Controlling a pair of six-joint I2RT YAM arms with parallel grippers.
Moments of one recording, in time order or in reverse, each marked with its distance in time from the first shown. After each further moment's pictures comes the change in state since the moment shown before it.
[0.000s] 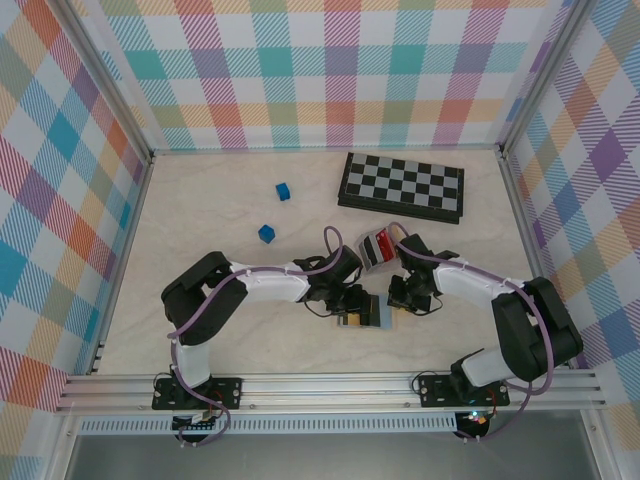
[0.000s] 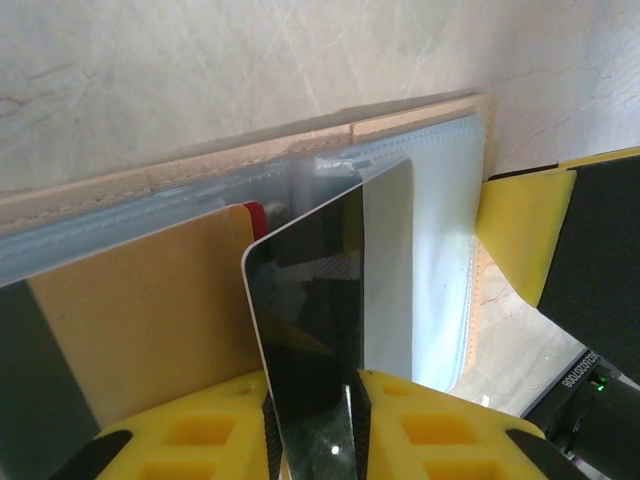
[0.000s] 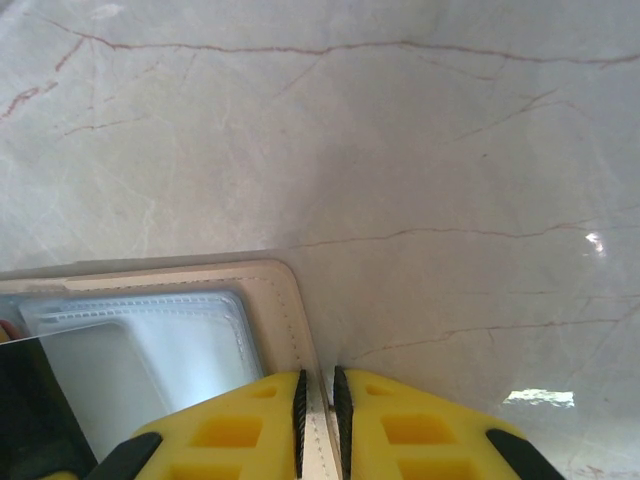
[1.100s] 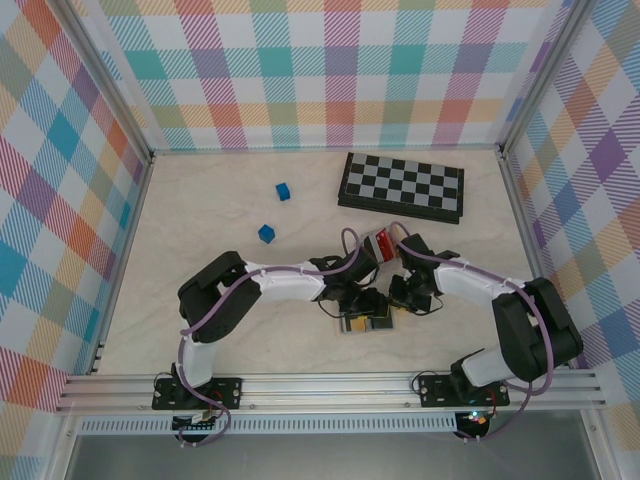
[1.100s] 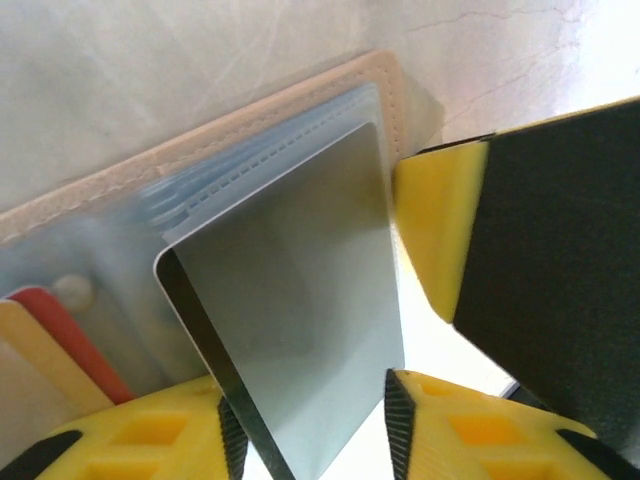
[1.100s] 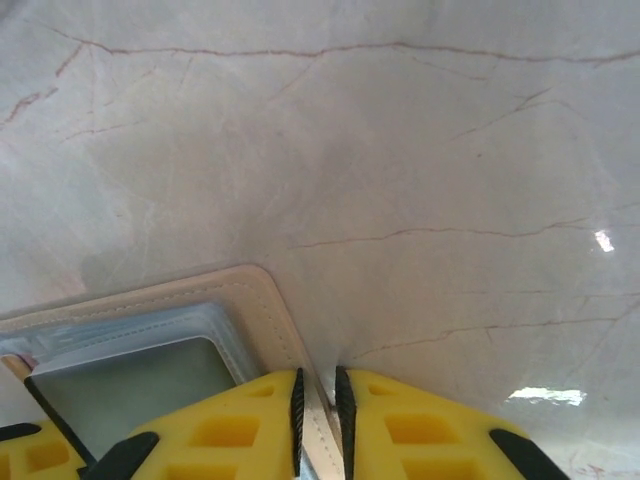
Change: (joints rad) left arm -0.053 0.078 0.132 -0.067 0.027 0.004; right arm -0.012 -0.008 0.000 -0.004 -0.008 0.007
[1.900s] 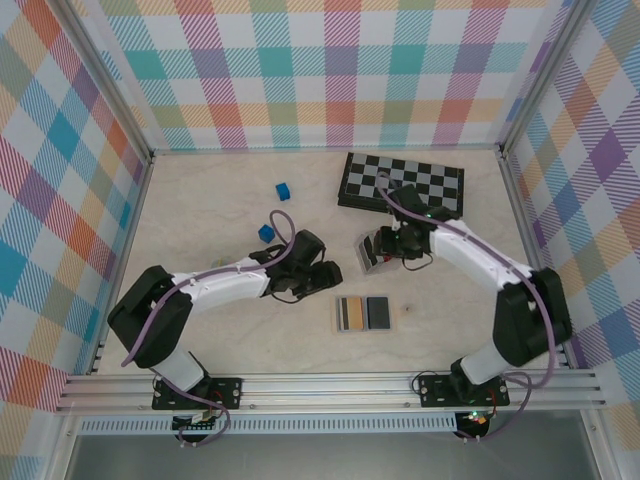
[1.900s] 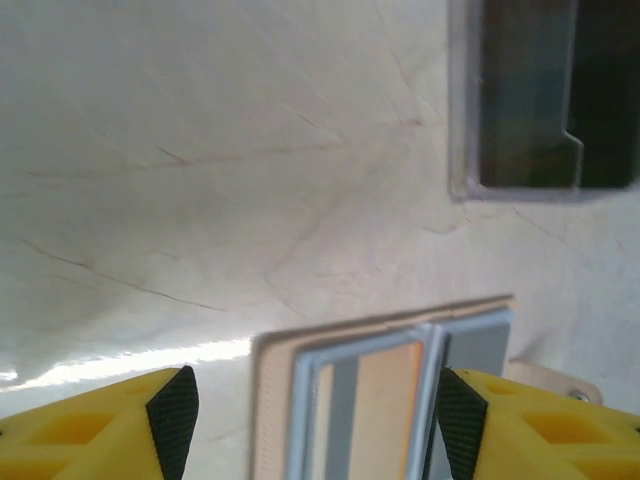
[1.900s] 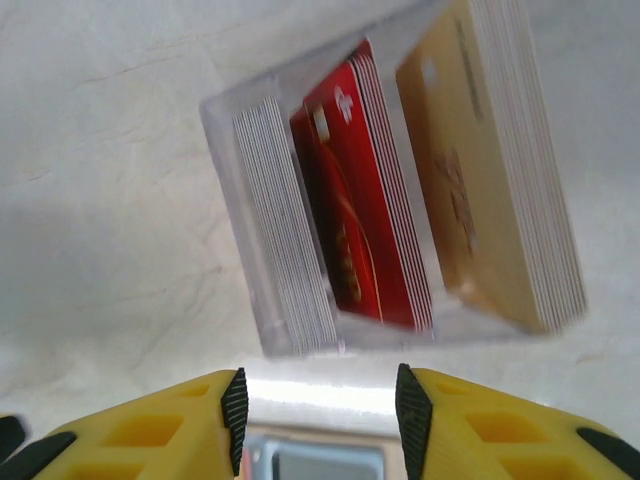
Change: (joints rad) left arm 0.216 -0.367 -0.284 -0.021 -0.282 -0.119; right arm 0.027 0.124 0.468 -0.126 0.185 -0.243
